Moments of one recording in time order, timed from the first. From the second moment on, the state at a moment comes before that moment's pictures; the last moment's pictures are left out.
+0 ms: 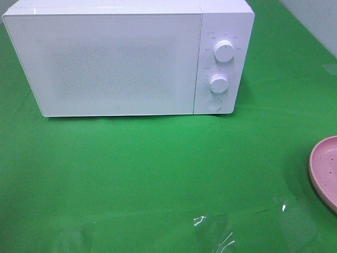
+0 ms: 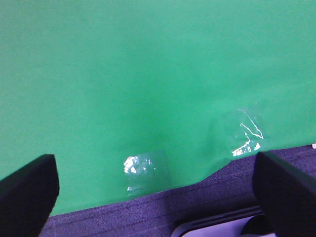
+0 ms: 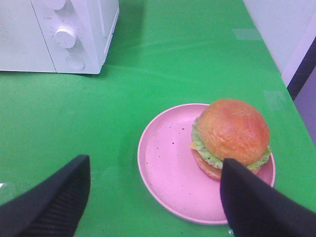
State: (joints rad) left arm -0.11 0.47 -0.59 -0.11 1.12 0.12; right arm 0.12 0.00 -0.51 -0.13 1.02 0.10
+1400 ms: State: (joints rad) left arm -0.01 0.00 -0.52 -0.17 1.04 0.13; right arm 0.12 0.00 -0.51 -0.13 1.02 0.10
